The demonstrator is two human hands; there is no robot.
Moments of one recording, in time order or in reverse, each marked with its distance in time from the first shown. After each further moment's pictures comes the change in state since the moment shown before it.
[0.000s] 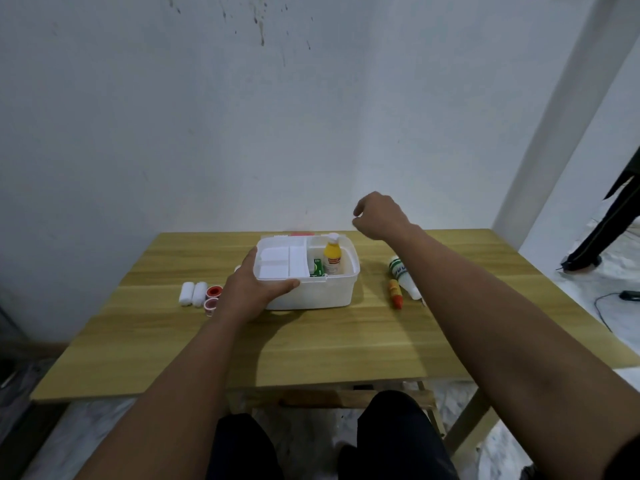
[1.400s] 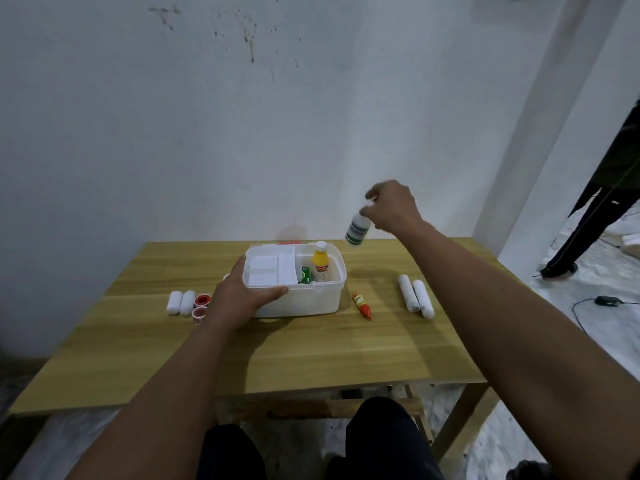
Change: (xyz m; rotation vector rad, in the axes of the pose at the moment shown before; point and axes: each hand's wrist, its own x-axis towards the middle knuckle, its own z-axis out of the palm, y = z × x) left_hand -0.002 0.003 -0.001 -0.052 -0.022 0.052; right_hand -0.010 0.017 -0.051 0.139 0.205 0.032
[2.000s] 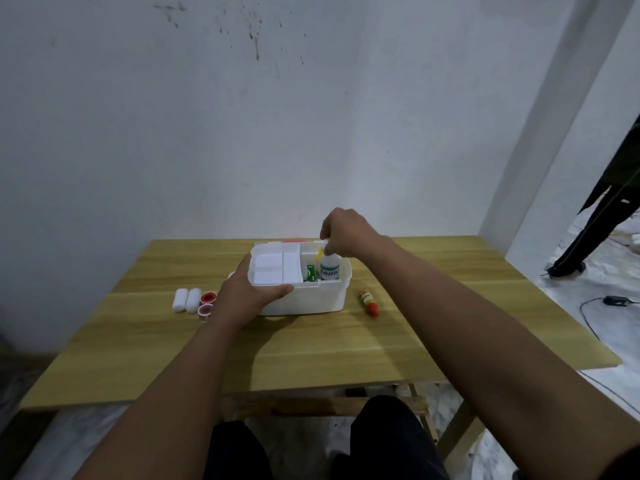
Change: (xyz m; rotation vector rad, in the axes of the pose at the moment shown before) left_hand 0.000 0.001 0.002 0.012 0.004 0.005; right_hand -0.026 -0.043 0.066 -0.221 -0.356 -0.213
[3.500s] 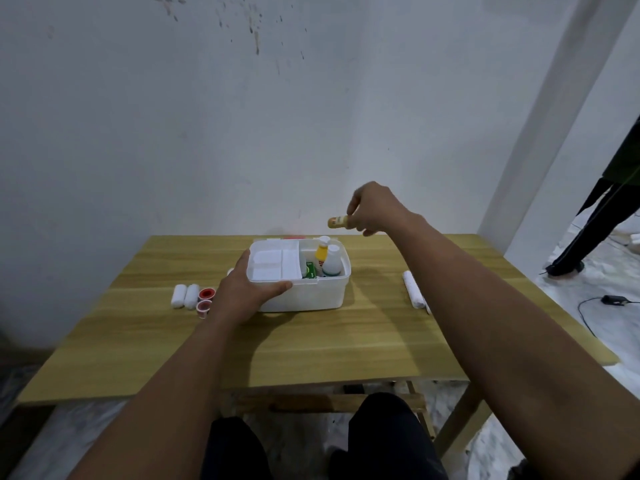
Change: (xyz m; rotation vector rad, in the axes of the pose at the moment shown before) left_hand 0.001 -0.004 0.002 -0.012 0.018 0.008; right_hand -0.012 0.021 -0.057 0.286 0.050 0.199
